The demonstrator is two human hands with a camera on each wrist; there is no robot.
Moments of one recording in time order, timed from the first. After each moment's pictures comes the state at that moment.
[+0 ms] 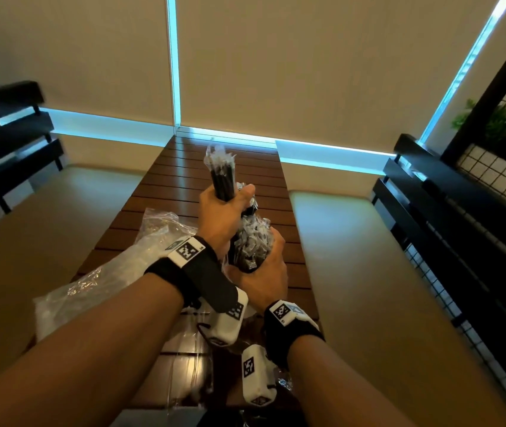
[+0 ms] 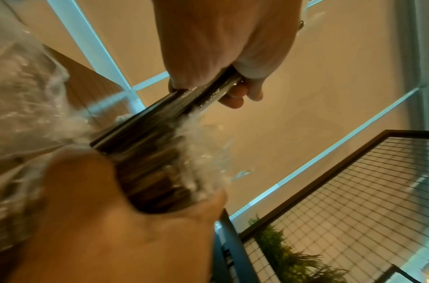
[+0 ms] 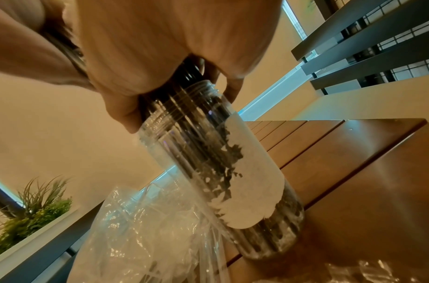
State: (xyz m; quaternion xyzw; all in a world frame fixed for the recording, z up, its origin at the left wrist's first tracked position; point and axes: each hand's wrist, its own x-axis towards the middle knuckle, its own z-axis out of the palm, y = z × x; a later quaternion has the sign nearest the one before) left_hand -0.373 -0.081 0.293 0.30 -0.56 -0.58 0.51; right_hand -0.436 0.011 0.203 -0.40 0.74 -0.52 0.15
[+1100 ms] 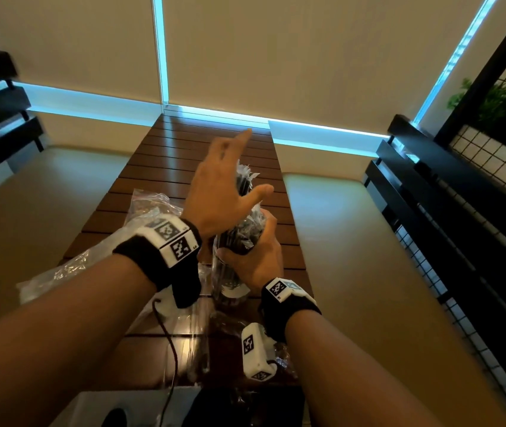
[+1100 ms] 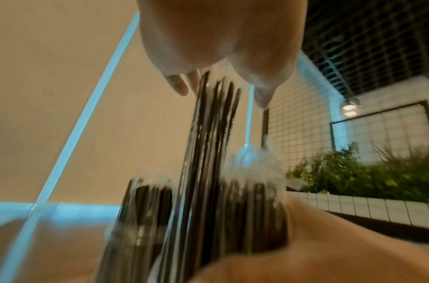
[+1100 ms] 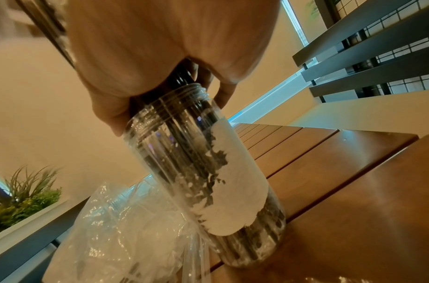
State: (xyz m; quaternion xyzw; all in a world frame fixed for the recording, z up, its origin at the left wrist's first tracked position) left_hand -0.354 -0.082 0.300 0.26 -0.85 -0.16 0.43; right_hand -0.437 0.009 0.204 -0.42 0.76 -0.48 0.15
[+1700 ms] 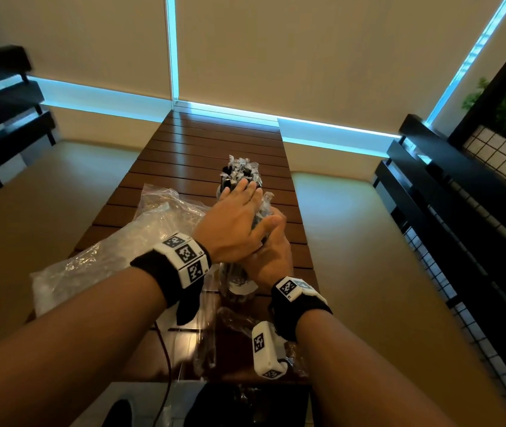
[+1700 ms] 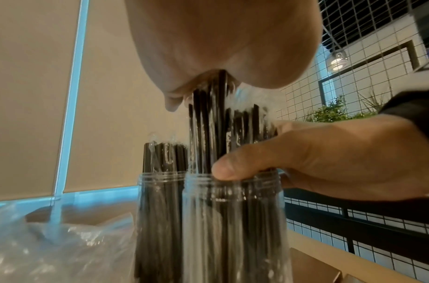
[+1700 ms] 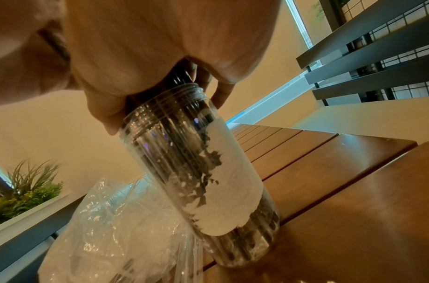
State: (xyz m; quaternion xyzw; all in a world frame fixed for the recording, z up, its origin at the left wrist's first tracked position) left_hand -0.348 -0.075 0.251 0.27 -0.94 -0.12 0.14; right_hand -0.443 0.004 0.197 -0.46 0.75 -0.47 0.13
